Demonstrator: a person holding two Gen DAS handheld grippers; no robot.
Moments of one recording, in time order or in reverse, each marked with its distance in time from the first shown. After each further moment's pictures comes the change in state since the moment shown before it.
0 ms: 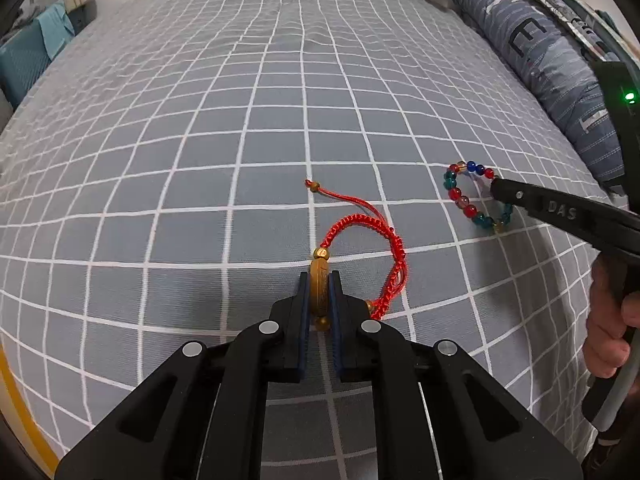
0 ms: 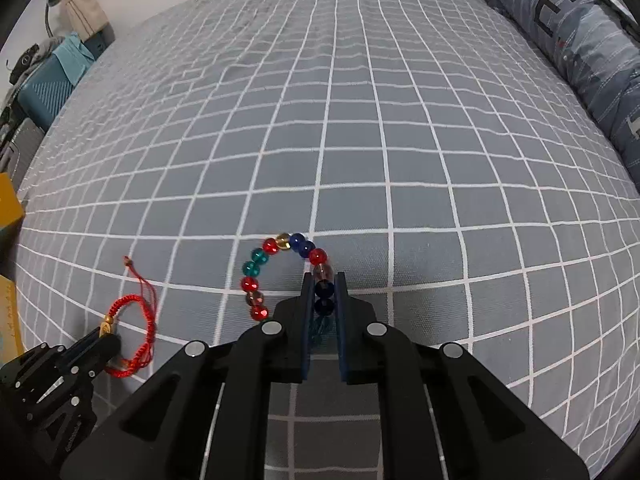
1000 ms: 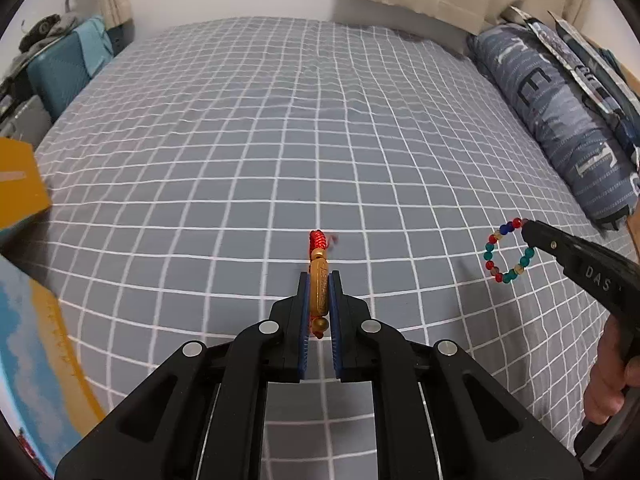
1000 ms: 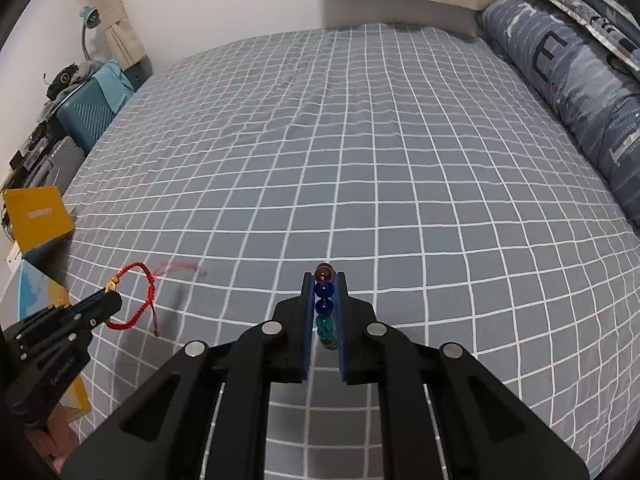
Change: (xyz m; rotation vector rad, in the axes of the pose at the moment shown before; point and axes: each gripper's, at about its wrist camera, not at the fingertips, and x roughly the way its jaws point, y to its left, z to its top) left arm -0.101 0.050 0.016 -0.049 -0.123 0.045; right arm -0.103 0.047 -0.011 -0.021 -0.146 0.060
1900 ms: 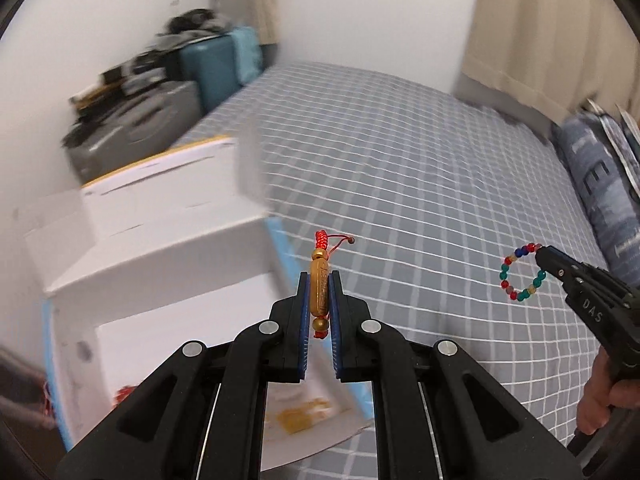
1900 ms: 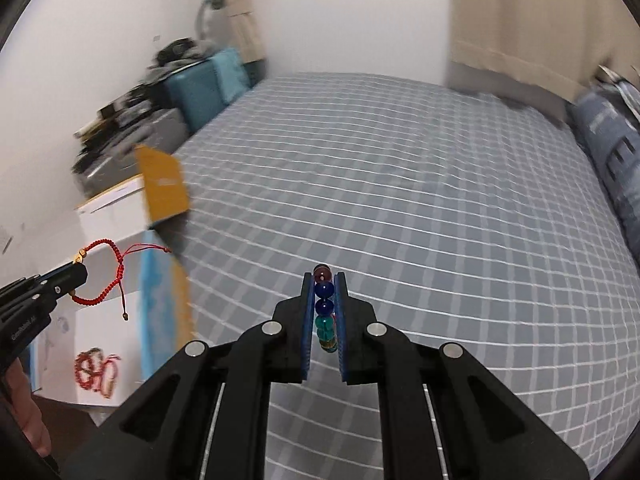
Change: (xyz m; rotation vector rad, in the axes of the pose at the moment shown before) left arm -0.199 0.183 -0.053 -0.241 -0.140 0.261; right arm -0.094 0.216 -0.016 -0.260 -0.112 0.182
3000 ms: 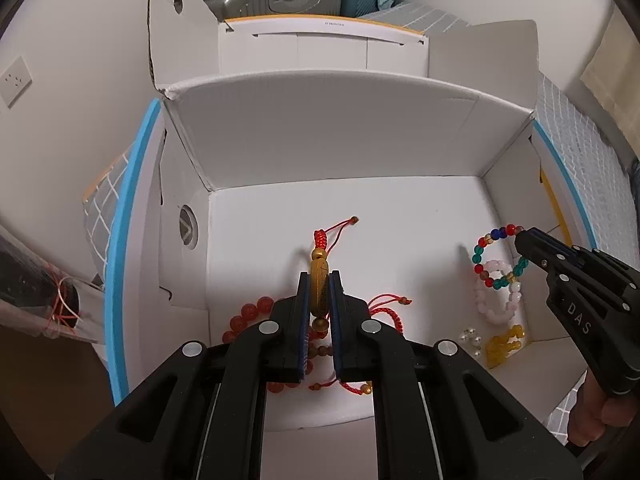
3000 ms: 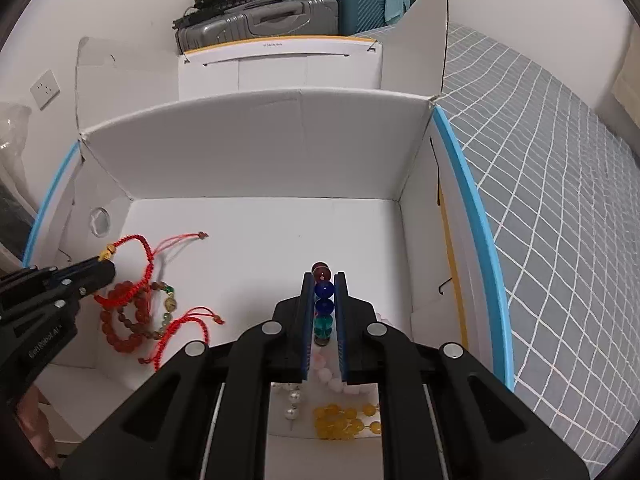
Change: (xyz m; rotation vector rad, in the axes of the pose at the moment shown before) left arm 0.046 0.199 -0.115 -0.249 0.222 0.149; right arm 0.105 0.244 -0.069 -0.344 0.223 0.156
